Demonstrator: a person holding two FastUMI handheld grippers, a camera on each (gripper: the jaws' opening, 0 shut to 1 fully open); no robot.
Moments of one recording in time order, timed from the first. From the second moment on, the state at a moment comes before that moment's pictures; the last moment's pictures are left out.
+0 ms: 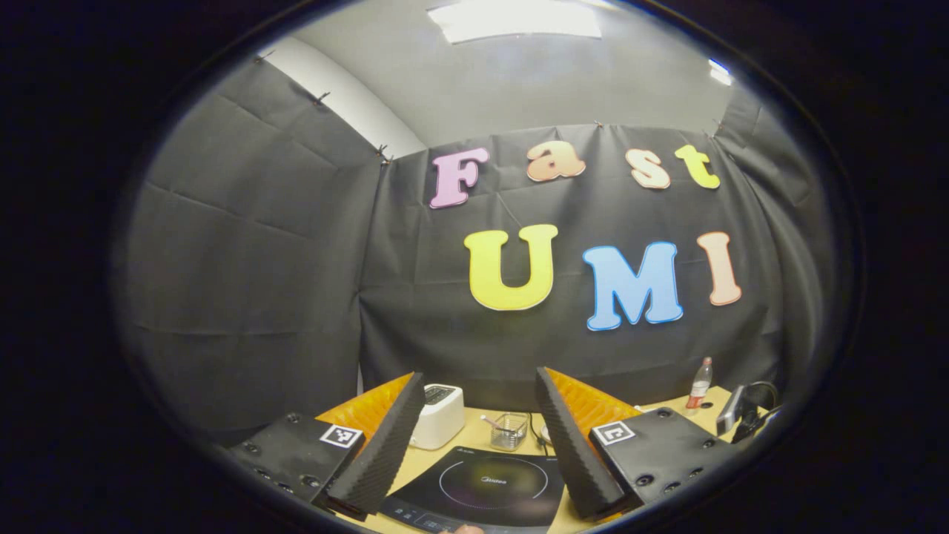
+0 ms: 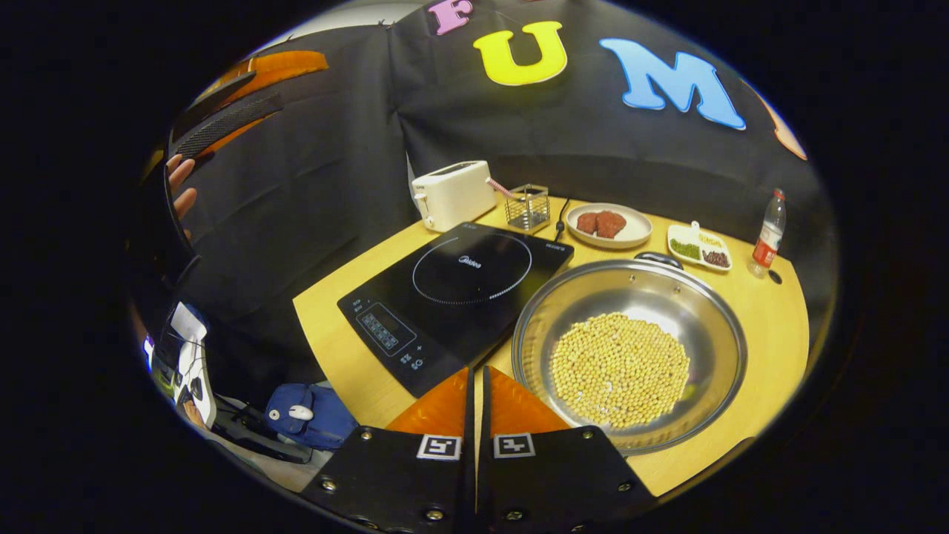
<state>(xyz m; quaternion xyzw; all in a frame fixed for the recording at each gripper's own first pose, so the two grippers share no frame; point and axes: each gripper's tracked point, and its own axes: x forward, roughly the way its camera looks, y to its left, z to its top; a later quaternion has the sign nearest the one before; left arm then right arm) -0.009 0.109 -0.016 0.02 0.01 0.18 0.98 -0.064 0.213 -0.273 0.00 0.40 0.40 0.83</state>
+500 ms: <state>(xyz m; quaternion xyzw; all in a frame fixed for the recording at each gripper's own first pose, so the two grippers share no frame) -0.007 0.108 -0.018 0.02 0.01 0.17 0.99 -0.088 0.195 -0.318 0.00 0.48 0.38 0.79</state>
